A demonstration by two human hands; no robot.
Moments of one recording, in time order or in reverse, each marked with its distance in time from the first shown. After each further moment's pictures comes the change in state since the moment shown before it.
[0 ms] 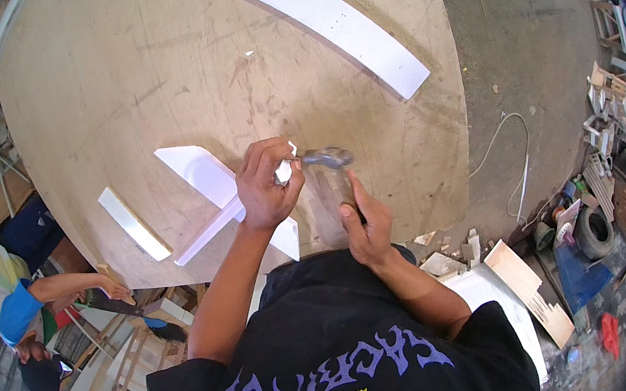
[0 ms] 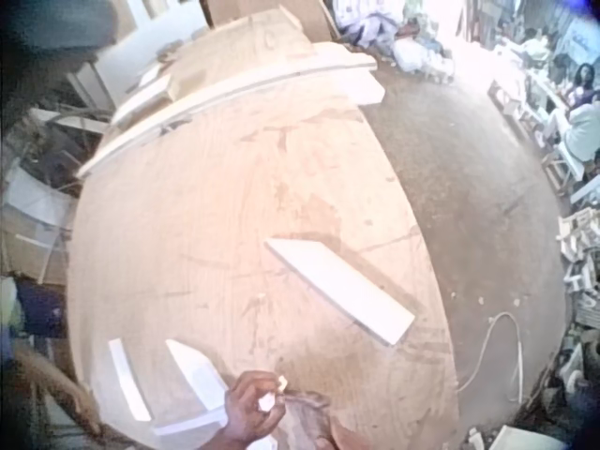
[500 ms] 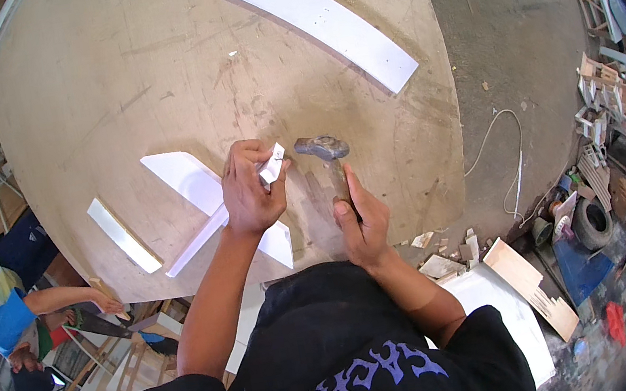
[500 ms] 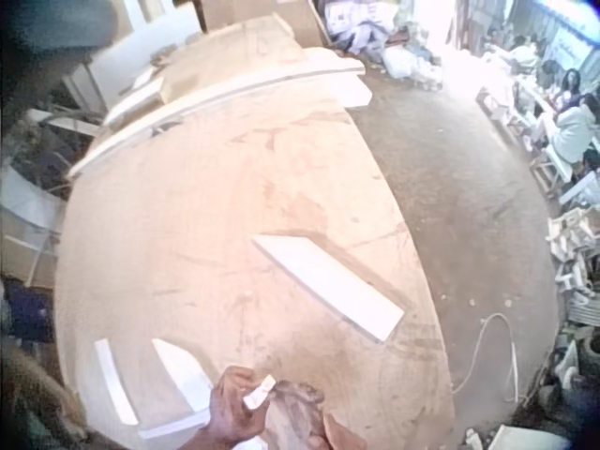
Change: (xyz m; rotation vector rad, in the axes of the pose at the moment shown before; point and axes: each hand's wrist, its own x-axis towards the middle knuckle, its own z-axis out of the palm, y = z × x) left_hand -0.009 -0.013 0.001 0.028 -0.005 0.072; right_hand 0.007 -0.002 0.001 -0.015 0.036 -0.064
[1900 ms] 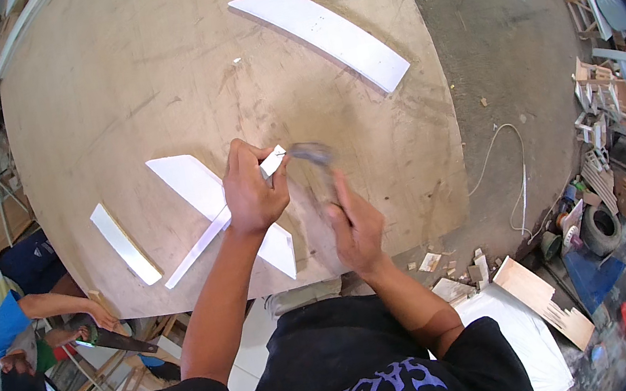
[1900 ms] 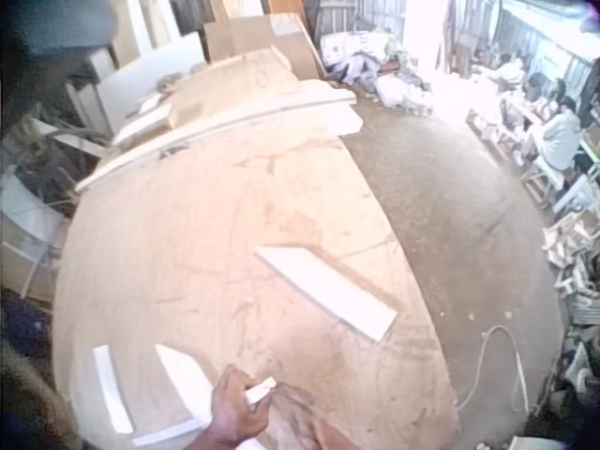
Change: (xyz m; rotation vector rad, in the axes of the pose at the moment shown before) left_hand 0.003 0.011 0.003 0.062 0.047 -0.042; right_hand -0.014 0.012 0.020 -0.094 0.093 -0.126
